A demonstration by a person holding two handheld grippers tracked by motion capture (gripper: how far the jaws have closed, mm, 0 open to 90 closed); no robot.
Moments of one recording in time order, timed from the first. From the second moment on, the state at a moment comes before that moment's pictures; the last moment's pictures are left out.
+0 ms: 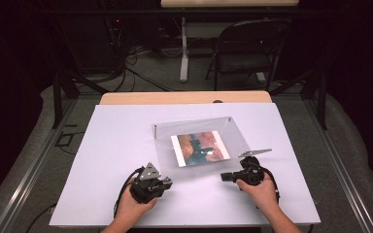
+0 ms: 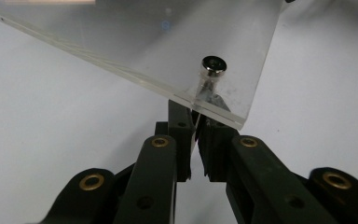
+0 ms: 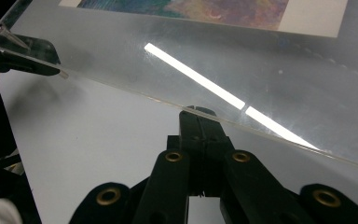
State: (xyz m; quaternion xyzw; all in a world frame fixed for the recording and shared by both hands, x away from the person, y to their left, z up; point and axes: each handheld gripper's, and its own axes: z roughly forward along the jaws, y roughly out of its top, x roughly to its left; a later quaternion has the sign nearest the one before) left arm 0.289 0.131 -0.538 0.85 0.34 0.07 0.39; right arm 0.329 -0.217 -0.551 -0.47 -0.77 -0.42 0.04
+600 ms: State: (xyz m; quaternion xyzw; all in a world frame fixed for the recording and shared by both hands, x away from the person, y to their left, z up) left arm 0.295 0.103 -0.544 0.84 0.35 0.04 0.40; right arm 0.343 -0.240 -0.550 -0.49 -0.76 -0.42 -0.01
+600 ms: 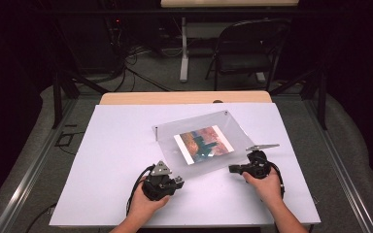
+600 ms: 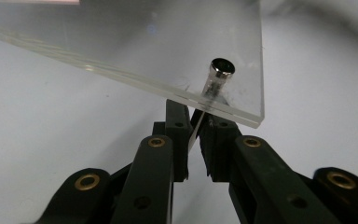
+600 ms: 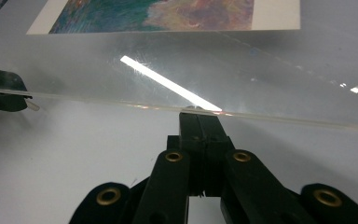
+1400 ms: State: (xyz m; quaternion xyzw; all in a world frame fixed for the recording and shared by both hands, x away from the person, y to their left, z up) left arm 0.291 0.149 -0.535 0.82 0.38 0.07 0.43; right arm 0.313 -0.241 -0.535 -0.45 -0.75 -0.48 -0.06
